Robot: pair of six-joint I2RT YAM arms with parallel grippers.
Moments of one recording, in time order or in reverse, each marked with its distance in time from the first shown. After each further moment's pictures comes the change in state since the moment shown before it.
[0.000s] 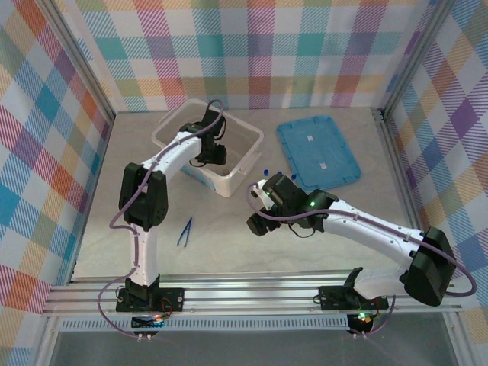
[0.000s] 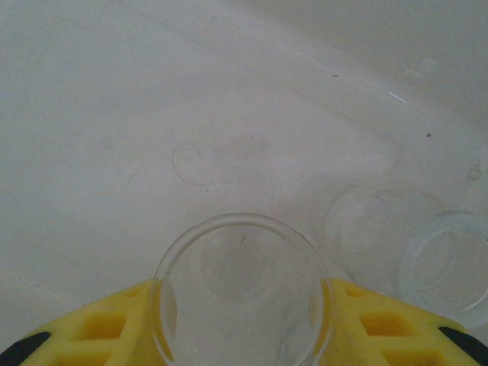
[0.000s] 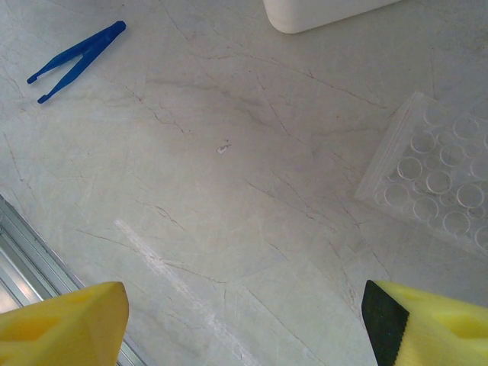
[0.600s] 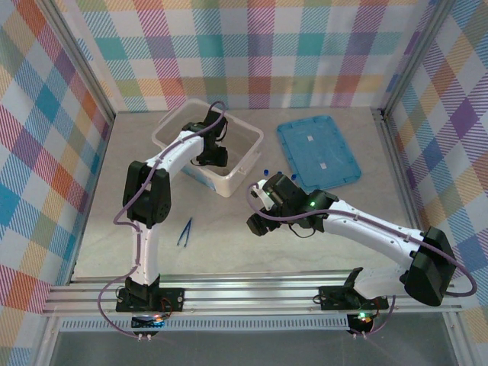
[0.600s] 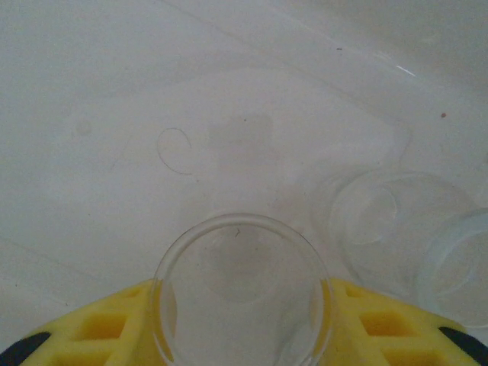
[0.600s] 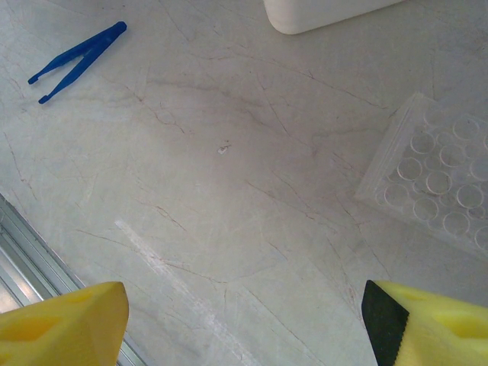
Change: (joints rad) left arm 0.001 0.048 0.046 -0.053 0.024 0.004; right arm 0.000 0.000 0.000 0.000 0.000 -0.001
